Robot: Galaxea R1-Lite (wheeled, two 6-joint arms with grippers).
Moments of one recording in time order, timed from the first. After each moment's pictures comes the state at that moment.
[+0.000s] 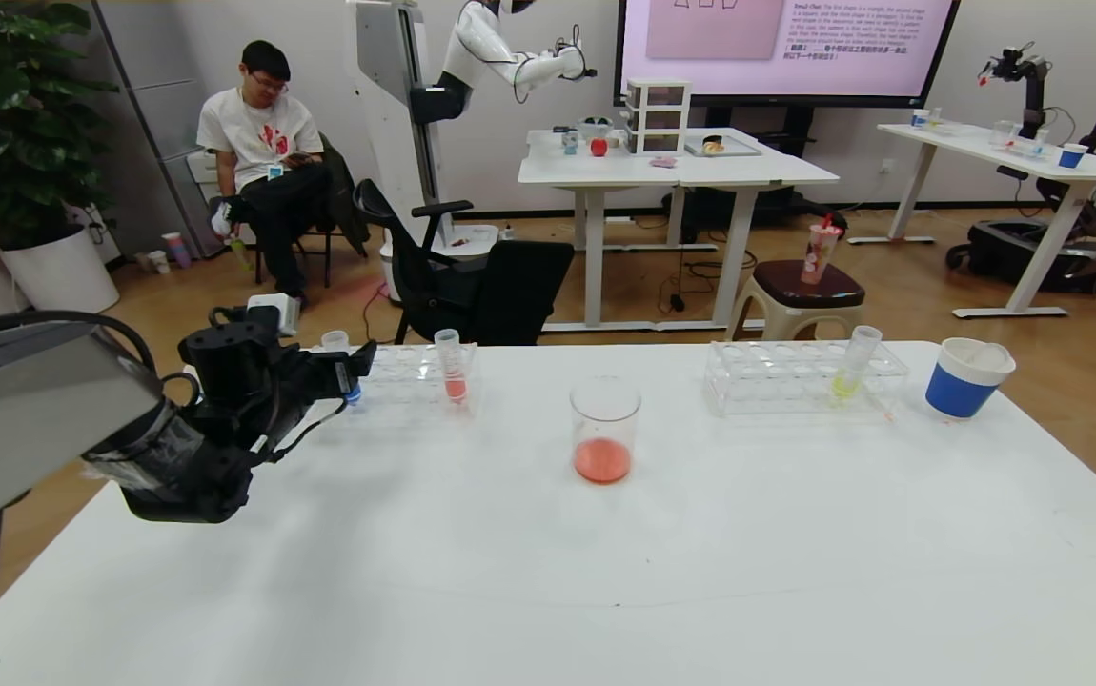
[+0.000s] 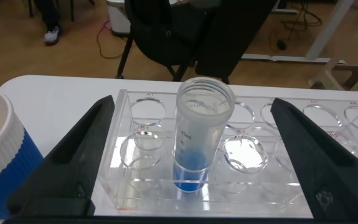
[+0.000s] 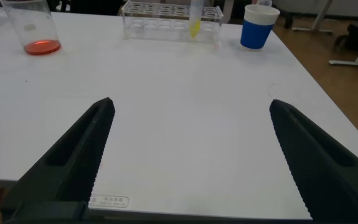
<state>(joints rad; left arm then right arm) -0.02 2.28 -0.99 -1.22 0.05 -0.04 0.00 0.00 0.00 0.00 0.01 -0.03</state>
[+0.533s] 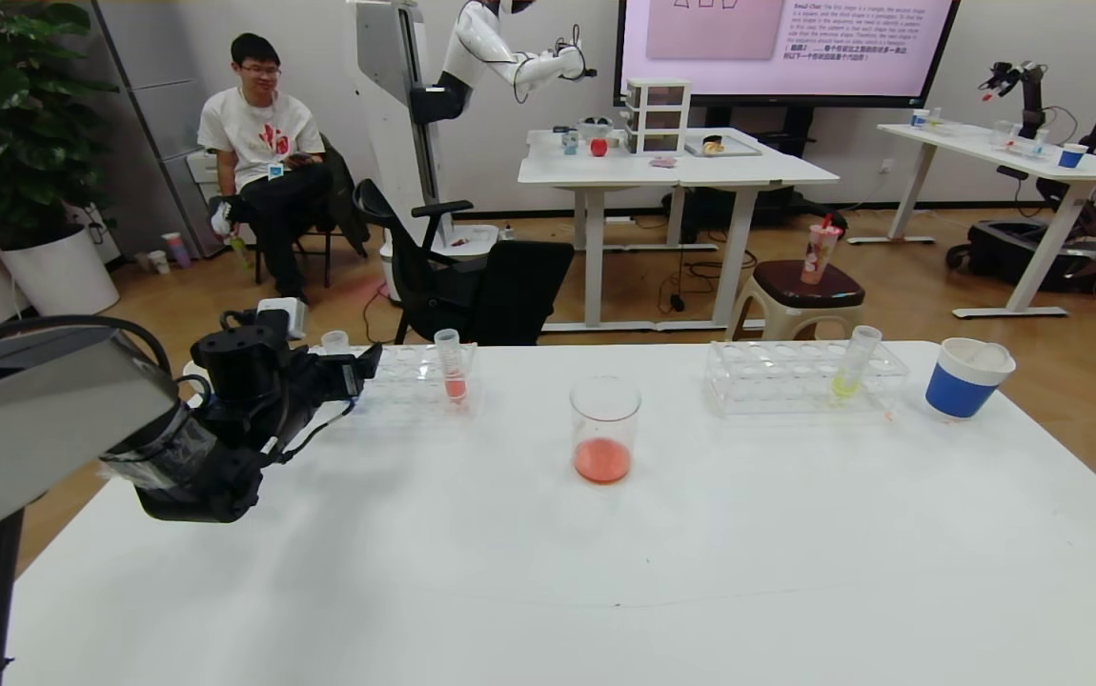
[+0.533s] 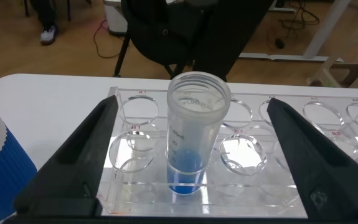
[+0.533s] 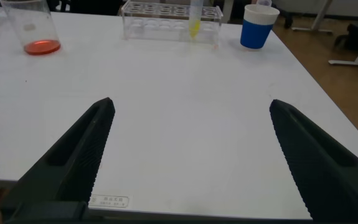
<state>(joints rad) -0.02 2.31 -1.01 -1.23 0.05 -0.04 0.00 0.00 0.00 0.00 0.01 -0.03</state>
